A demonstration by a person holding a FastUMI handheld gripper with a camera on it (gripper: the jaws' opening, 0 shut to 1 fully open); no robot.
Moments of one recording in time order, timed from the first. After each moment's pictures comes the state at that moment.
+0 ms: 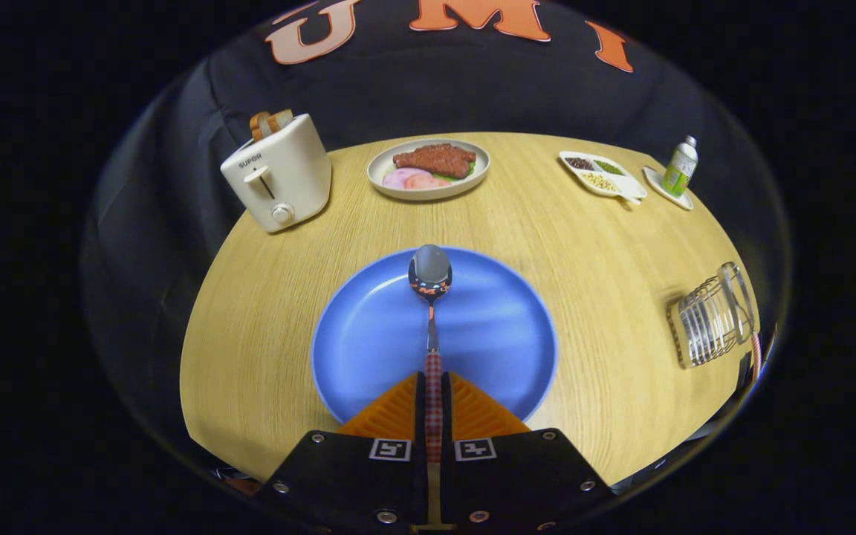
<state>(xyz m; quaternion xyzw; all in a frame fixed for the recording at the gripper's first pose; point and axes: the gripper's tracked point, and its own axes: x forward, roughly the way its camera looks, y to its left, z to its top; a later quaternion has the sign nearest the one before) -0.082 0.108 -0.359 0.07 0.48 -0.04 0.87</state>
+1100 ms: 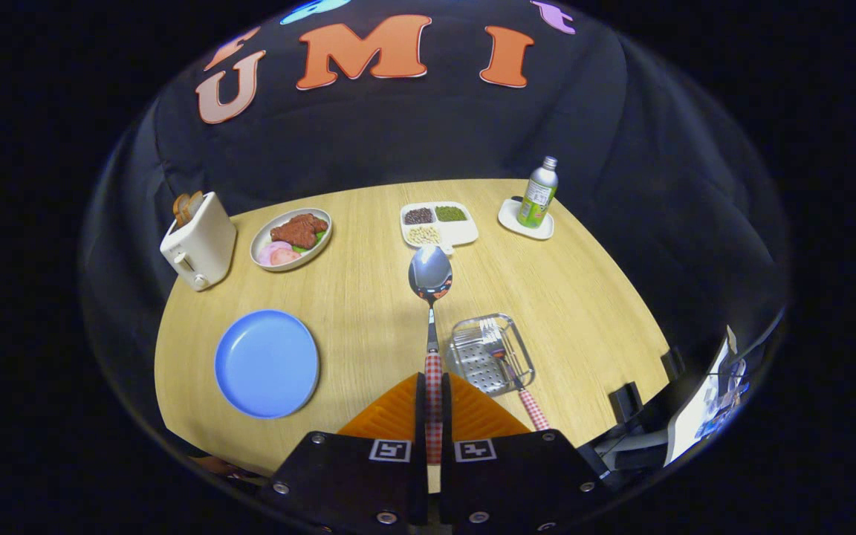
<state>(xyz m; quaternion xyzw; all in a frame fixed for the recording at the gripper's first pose) -0.149 -0.132 -0.251 0.04 0.48 -0.15 0.86</state>
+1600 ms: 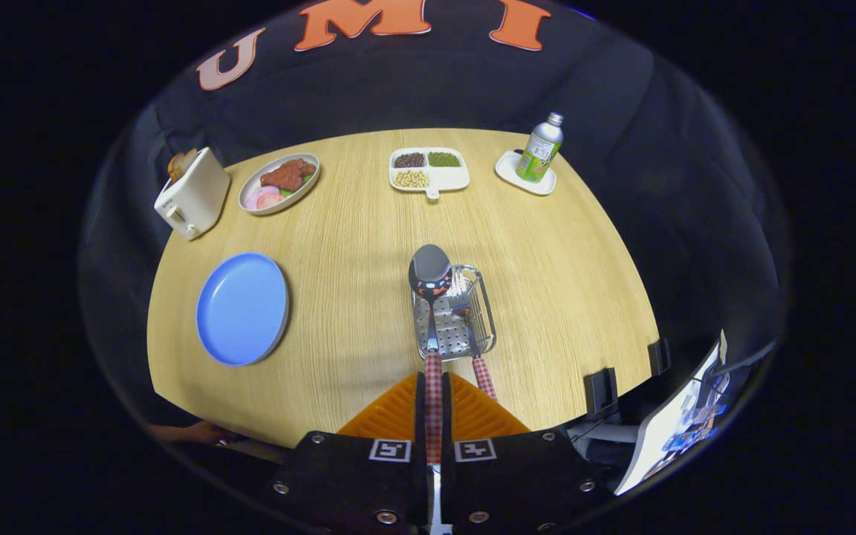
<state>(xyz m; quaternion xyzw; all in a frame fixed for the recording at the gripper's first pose) -0.189 -0.161 -0.270 0.02 0.58 -0.10 0.81</state>
